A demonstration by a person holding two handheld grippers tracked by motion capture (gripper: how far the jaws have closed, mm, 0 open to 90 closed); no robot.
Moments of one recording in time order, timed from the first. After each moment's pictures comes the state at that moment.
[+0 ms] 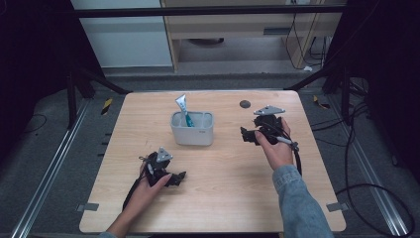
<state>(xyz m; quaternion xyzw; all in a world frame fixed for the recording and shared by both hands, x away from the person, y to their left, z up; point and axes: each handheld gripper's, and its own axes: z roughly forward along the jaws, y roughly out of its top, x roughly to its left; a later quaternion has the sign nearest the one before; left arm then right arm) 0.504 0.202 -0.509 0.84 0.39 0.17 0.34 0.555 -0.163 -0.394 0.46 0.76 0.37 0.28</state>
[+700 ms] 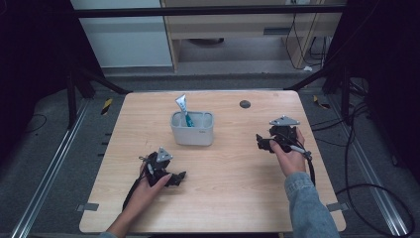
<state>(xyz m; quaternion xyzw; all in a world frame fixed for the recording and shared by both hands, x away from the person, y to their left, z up) 0.504 0.202 -0.509 0.84 0.39 0.17 0.34 0.546 -0.209 -0.432 0.48 0.75 0.35 0.30</state>
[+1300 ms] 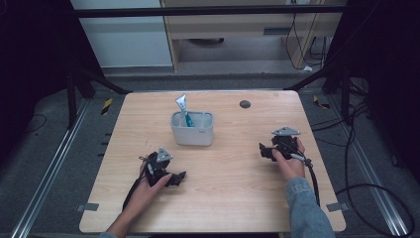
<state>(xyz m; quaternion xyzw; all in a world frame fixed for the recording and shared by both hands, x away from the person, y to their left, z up) 0.504 0.202 -0.509 0.84 0.39 0.17 0.34 0.547 -0.224 -0.480 0.50 0.74 0.33 0.29</state>
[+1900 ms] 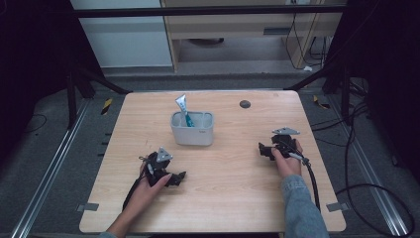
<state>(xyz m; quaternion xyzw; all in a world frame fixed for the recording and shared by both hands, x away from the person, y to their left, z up) 0.504 0.202 -0.509 0.84 0.39 0.17 0.34 0.562 -0.228 -0.500 0.54 0.72 0.34 0.27</state>
